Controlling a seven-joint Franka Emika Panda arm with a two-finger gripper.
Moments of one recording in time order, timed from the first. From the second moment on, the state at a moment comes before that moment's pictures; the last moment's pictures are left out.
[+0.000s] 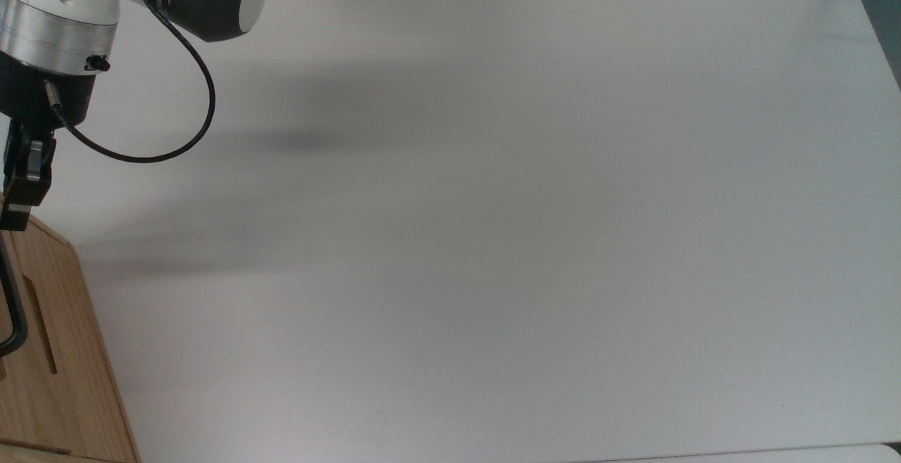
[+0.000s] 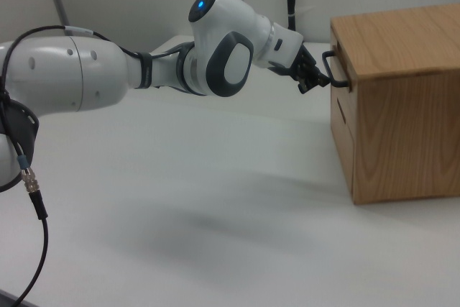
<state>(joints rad) -0.05 0.52 -0.36 -1.40 -0.09 2.72 0.92</state>
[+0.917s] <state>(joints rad) 0.19 0.21 -0.20 -1.50 -0.06 1.91 0.45</state>
